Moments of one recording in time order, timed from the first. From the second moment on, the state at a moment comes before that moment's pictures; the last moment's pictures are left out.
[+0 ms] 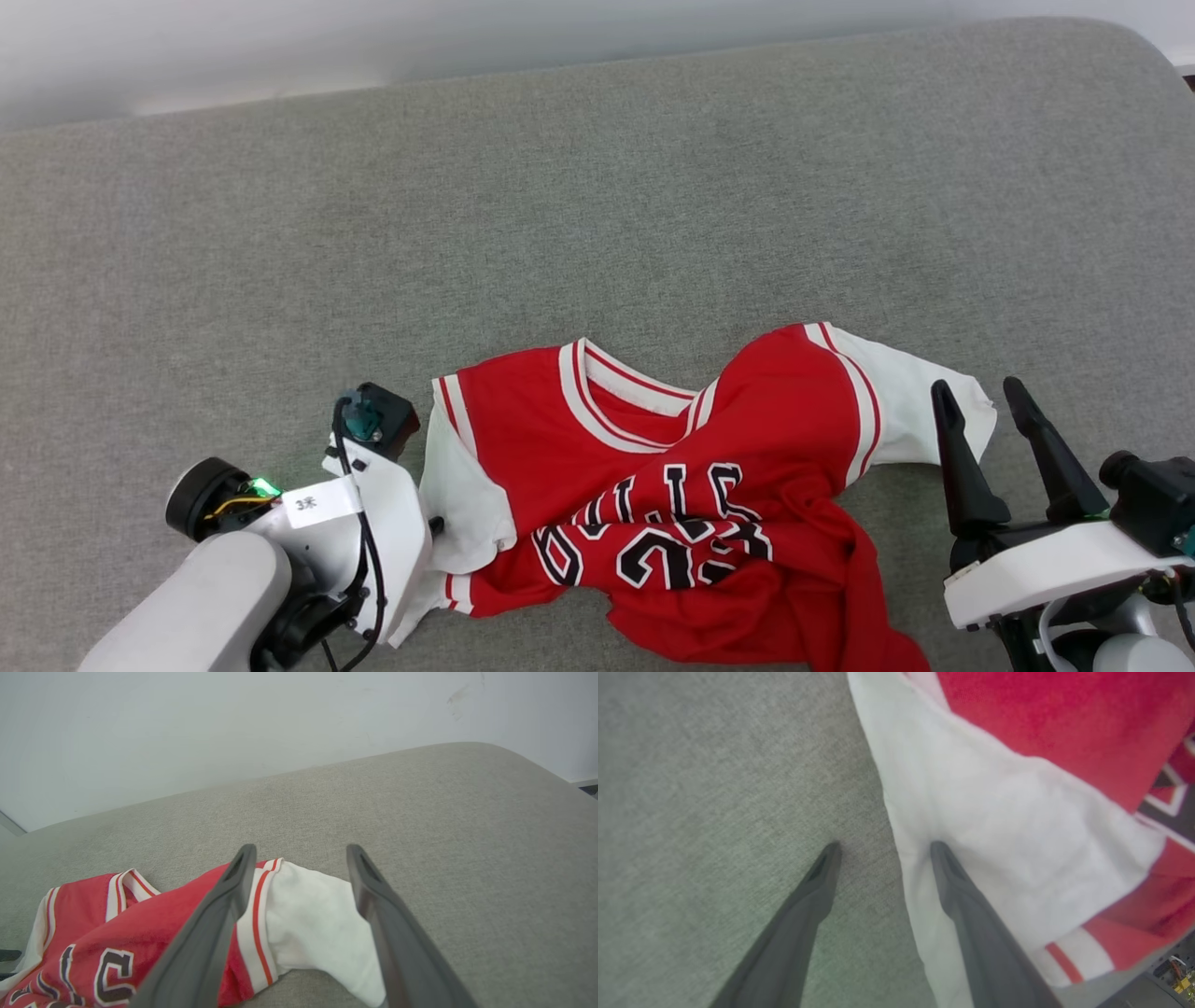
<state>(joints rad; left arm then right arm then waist) -0.40 0.63 -0.68 0.04 -0.64 0.03 0.80 -0.01 -0.06 -0.02 -0.11 0.28 0.13 0.00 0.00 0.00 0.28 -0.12</state>
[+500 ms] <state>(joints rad) -0.38 0.56 -0.70 0.09 -0.58 0.07 0.65 -0.03 -0.06 -0.09 -0.09 0.31 0.13 0.02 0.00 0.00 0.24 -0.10</state>
